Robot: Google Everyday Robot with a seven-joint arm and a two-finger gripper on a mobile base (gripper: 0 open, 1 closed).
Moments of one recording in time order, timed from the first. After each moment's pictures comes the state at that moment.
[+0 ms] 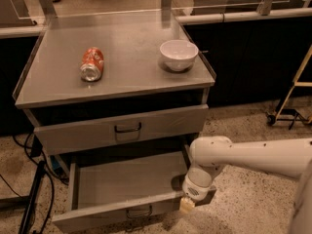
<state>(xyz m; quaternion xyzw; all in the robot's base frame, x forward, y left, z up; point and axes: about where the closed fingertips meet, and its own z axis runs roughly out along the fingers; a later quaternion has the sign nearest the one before) 0.402 -0.109 0.469 0.49 -0.85 -0.18 0.06</state>
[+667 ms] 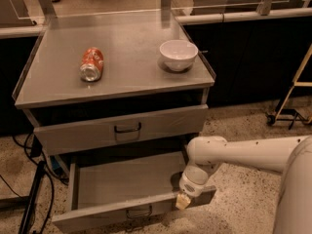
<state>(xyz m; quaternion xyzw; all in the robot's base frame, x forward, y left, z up) 0.422 -0.100 0.448 0.49 -0.85 -0.18 0.05</state>
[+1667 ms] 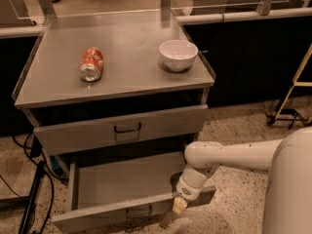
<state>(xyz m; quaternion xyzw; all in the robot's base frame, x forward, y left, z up) 0.419 -0.090 0.420 0.47 -0.85 -0.21 0.06</state>
